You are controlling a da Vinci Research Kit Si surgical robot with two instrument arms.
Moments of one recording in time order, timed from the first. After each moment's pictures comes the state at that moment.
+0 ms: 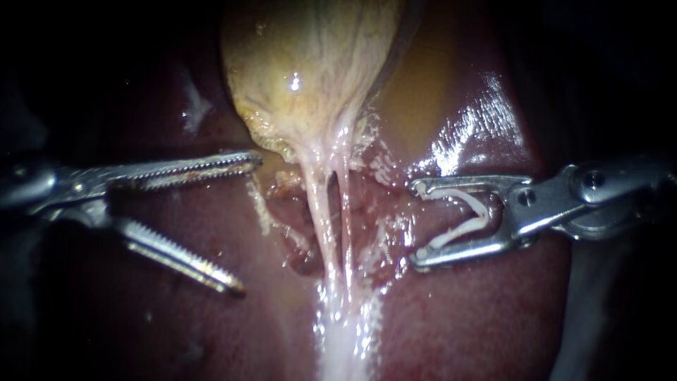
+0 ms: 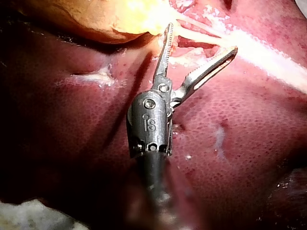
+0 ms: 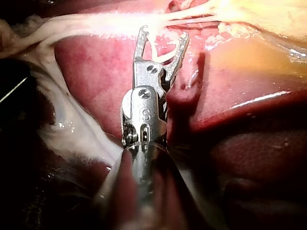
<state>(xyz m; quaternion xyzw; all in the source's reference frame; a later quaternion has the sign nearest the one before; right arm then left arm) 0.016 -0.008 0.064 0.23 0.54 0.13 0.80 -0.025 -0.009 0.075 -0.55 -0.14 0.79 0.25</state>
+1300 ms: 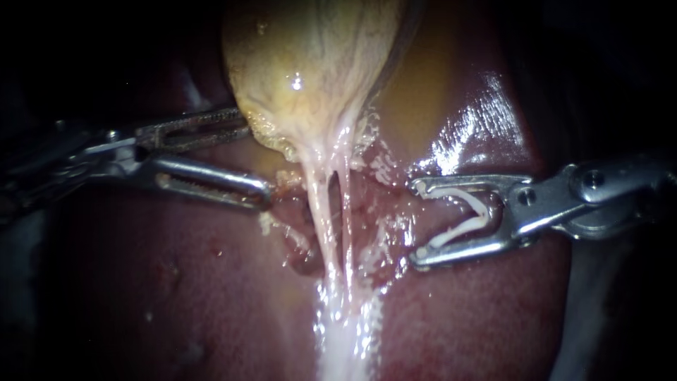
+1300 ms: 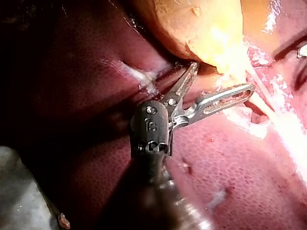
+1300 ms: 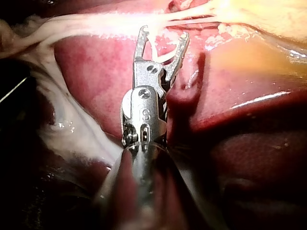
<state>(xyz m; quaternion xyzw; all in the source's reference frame) 0.016 -0.008 0.064 0.23 0.54 0.13 0.80 -0.025 -0.006 0.083 -0.48 -0.25 0.70 0.47</state>
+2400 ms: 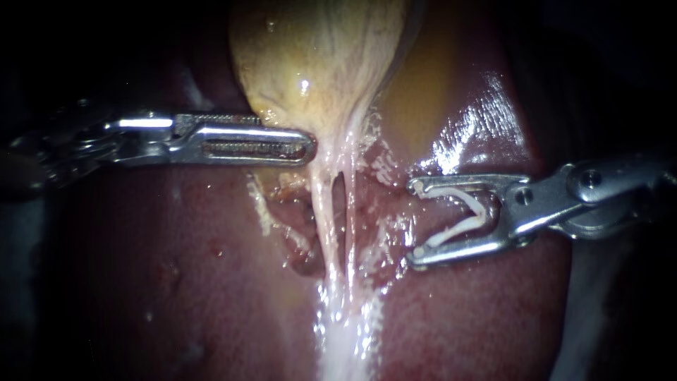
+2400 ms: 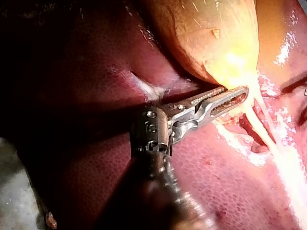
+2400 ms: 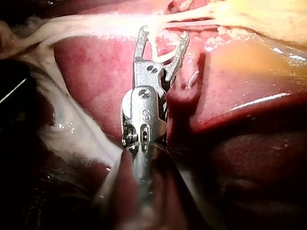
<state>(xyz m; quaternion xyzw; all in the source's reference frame) 0.016 -0.008 0.064 0.22 0.54 0.13 0.80 -0.025 -0.005 0.083 -0.46 -0.28 0.66 0.52</state>
